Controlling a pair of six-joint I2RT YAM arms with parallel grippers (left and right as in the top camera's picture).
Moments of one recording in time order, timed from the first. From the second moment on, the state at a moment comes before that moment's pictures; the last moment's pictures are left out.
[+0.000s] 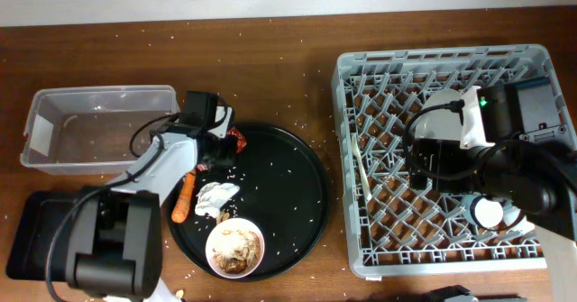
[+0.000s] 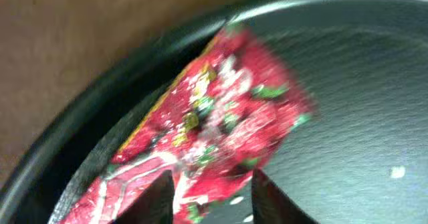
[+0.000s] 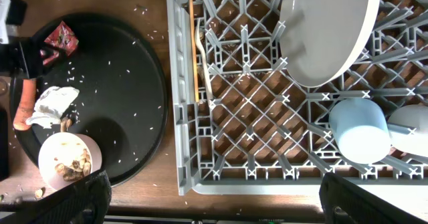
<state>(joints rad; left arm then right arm) -0.18 1.82 1.07 -0.50 0.10 -0.03 0.19 1.24 1.76 -1.65 -0.05 0.29</state>
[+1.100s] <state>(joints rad) -0.31 1.73 1.30 -0.79 -0.11 -0.04 0.19 1.24 1.76 -1.65 -0.05 0.29</state>
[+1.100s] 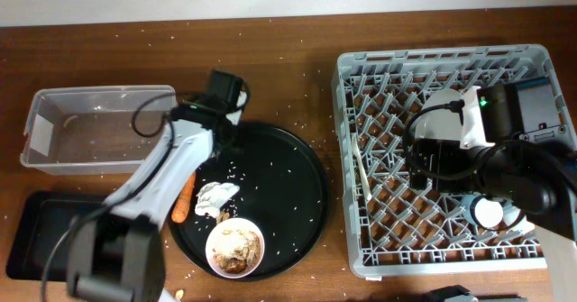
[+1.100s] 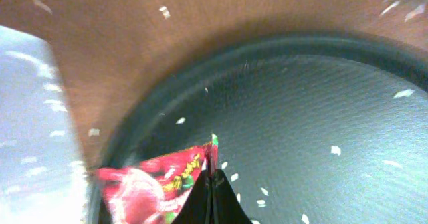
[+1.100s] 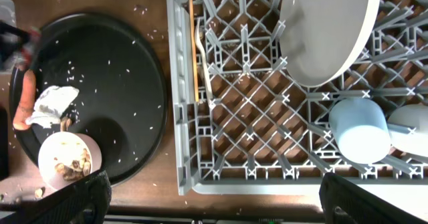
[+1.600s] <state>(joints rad) 0.01 1.55 1.34 -0.57 -0.15 0.12 0.19 1.24 1.76 -1.64 -0.05 0.29</state>
